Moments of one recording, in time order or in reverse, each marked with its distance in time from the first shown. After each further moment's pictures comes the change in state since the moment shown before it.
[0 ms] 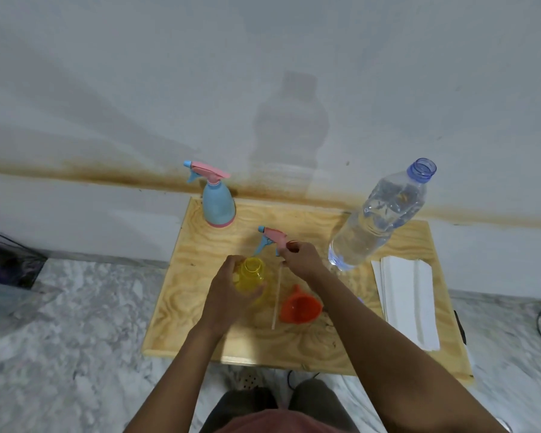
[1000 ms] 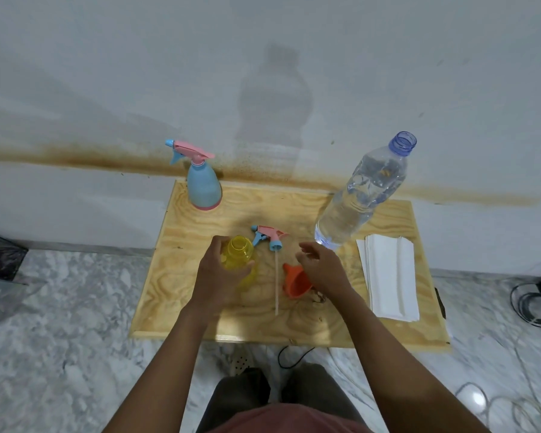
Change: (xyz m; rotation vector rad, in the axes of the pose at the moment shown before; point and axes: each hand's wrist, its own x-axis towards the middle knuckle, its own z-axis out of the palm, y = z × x) left_hand -0.006 0.011 0.004 -0.023 0.038 -0.039; right_hand -0.055 0.057 -0.047 -0.205 0.136 -0.113
